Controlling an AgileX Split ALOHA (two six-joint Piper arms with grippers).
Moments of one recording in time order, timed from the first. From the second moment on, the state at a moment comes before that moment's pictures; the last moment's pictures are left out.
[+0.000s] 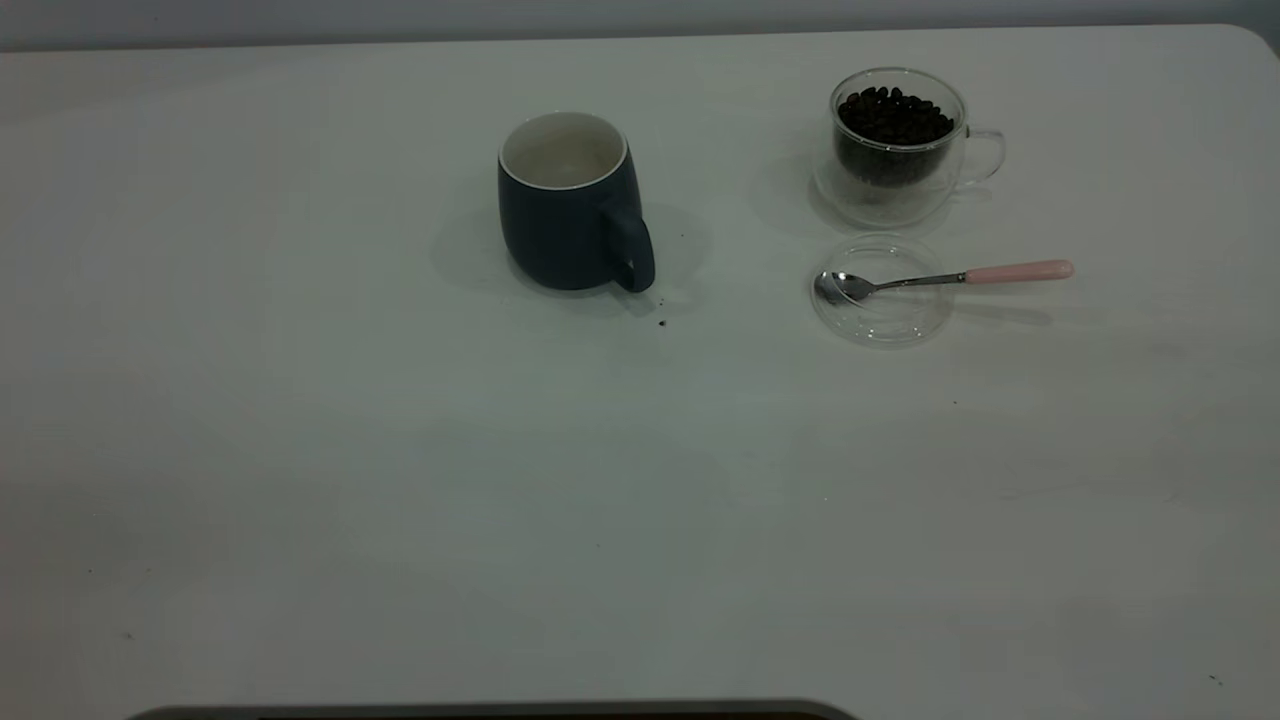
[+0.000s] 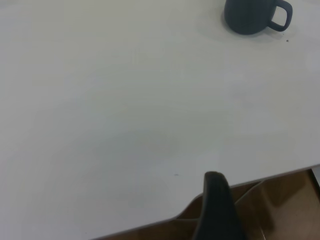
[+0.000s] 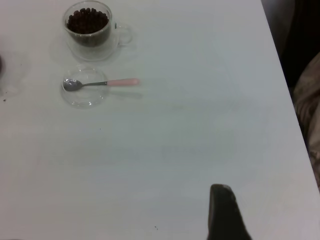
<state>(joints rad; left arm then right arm) -0.10 -0.02 -0.49 -0.11 1.14 0.11 0.02 0.03 -0.47 -0.03 1.13 0.07</state>
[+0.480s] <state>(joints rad) -0.10 -0.02 -0.49 -0.11 1.14 0.11 0.02 0.03 -0.47 0.08 1.12 0.07</state>
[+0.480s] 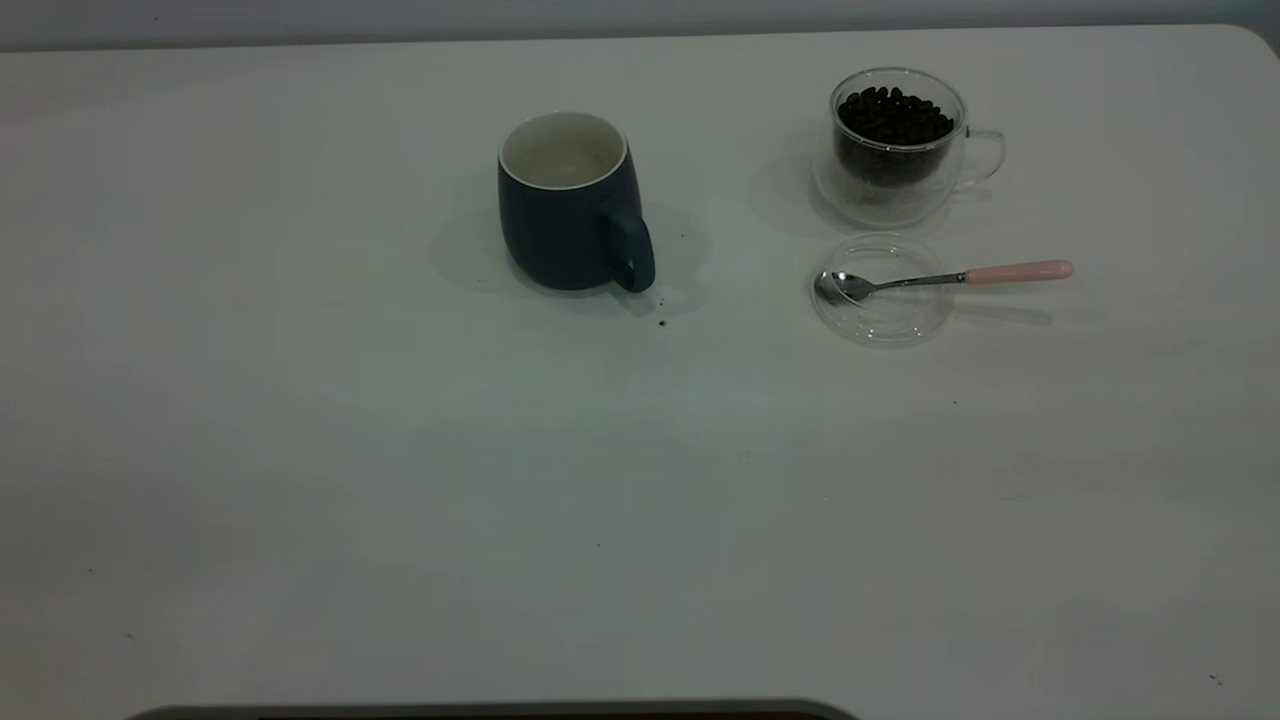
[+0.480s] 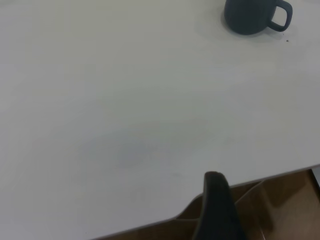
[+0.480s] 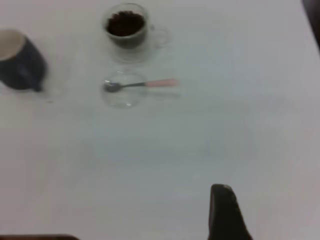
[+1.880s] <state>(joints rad) -0.10 -0.02 -0.49 -0.11 1.14 0.11 0.02 1.70 -0.85 0.69 0.47 -0.81</state>
